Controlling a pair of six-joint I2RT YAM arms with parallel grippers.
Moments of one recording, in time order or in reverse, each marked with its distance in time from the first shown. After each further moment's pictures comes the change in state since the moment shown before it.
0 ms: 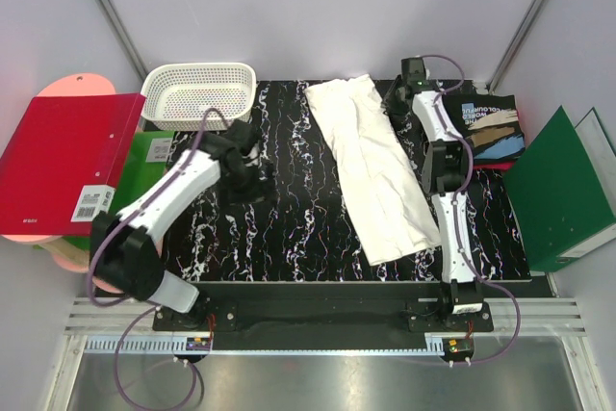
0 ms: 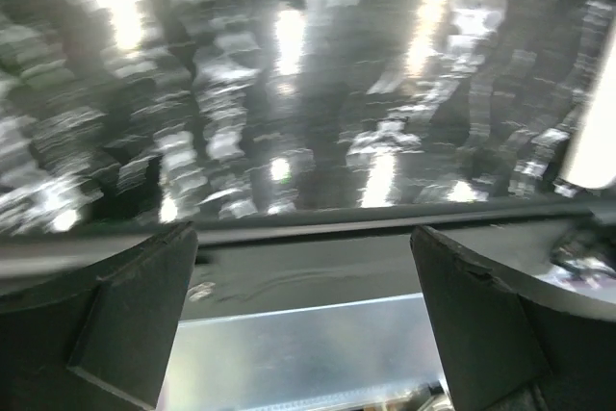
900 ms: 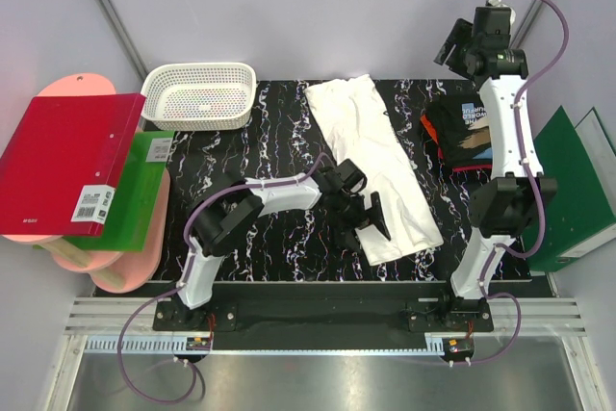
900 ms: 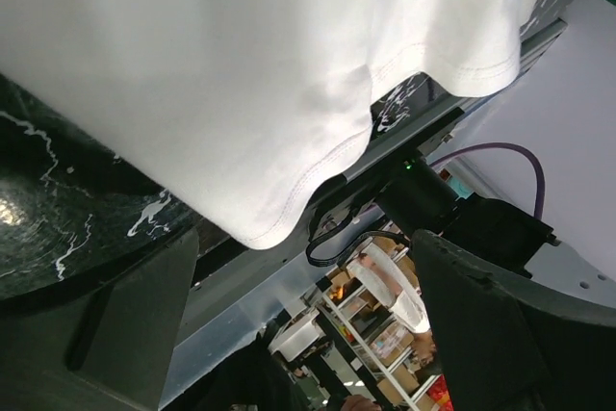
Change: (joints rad) left arm -0.498 0.610 0.124 0.800 0.486 -0.585; right arm -0.110 -0.855 -0.425 -0.144 0.157 -0.194
